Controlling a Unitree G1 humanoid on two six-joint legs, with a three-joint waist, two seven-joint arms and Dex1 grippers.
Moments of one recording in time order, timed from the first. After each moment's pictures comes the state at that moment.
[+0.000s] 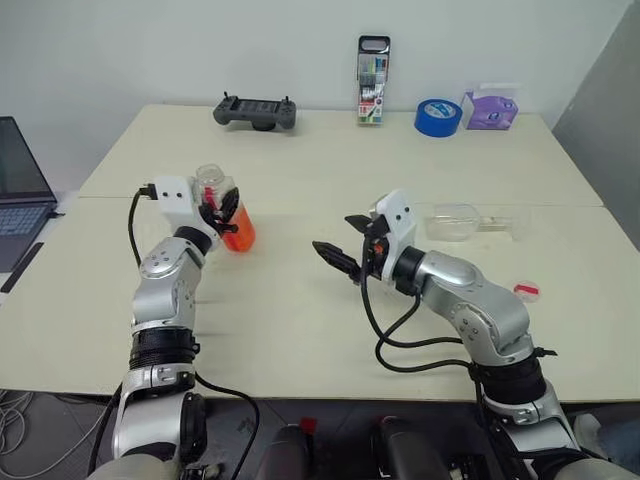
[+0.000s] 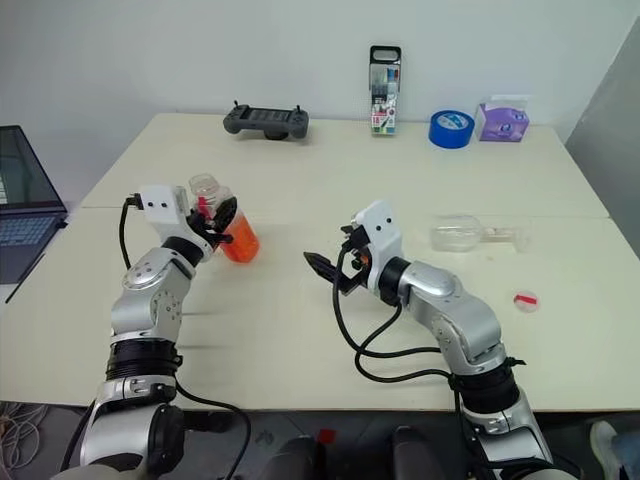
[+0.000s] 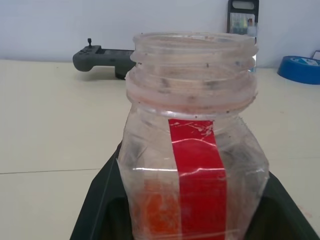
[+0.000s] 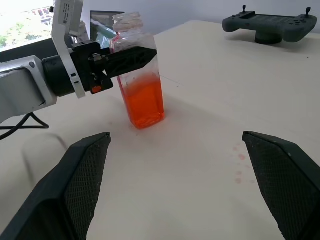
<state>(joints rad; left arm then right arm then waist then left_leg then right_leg) -0.62 0.39 0.28 0.42 -0.27 0.16 -0.38 -0.54 -0.19 0.20 -0.32 0.41 0.78 0.40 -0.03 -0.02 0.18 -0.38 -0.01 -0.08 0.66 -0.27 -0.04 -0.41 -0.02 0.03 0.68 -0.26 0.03</state>
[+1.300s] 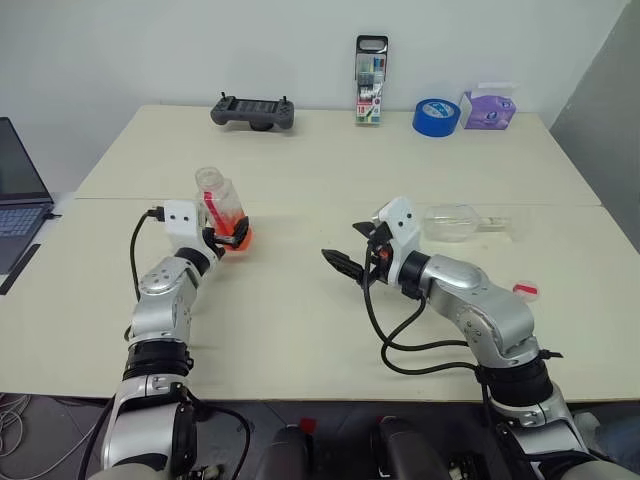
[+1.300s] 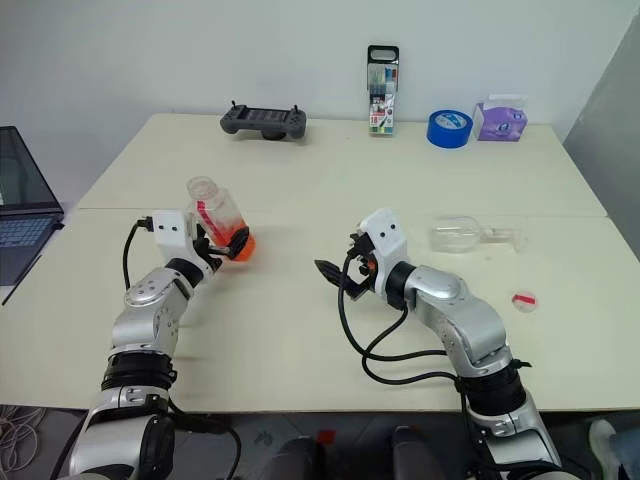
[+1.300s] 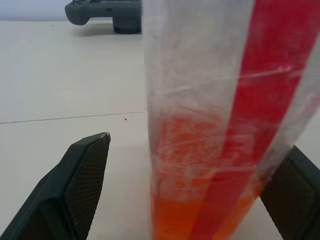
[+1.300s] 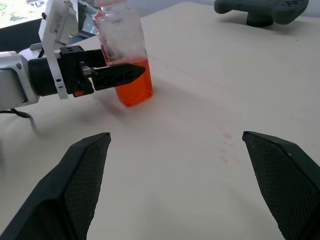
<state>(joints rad) -0.53 0.41 0.24 0.46 -0.23 0.16 -0.40 -0.52 -0.25 0.20 -0.30 0.35 0.79 0.42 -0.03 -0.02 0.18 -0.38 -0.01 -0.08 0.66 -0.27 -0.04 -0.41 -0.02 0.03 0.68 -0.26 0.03</state>
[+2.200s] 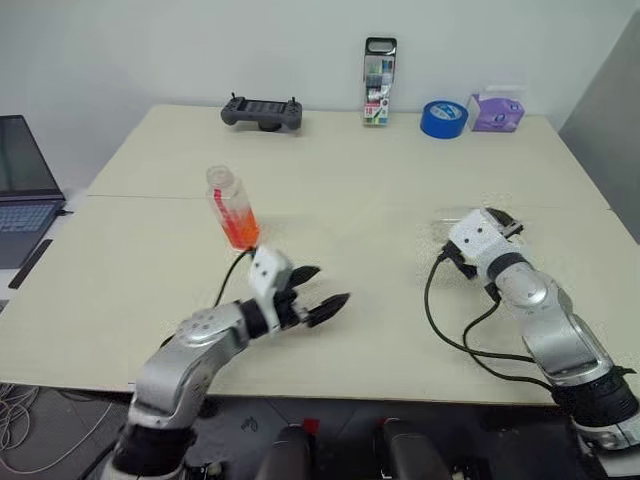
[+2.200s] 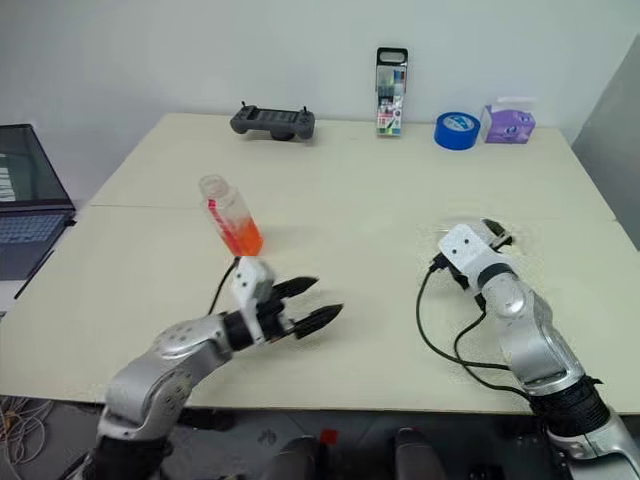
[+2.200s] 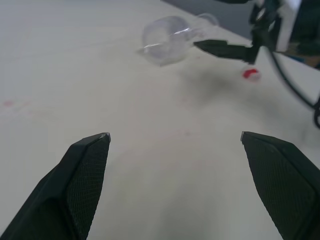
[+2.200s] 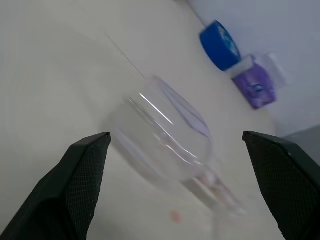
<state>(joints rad) -0.23 0.39 -0.11 -0.38 -0.50 0.67 -0.63 -0.38 -0.73 0.32 -0.21 -0.38 0.64 0.13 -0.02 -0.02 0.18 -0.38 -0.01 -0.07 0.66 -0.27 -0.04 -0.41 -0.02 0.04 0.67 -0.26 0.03</state>
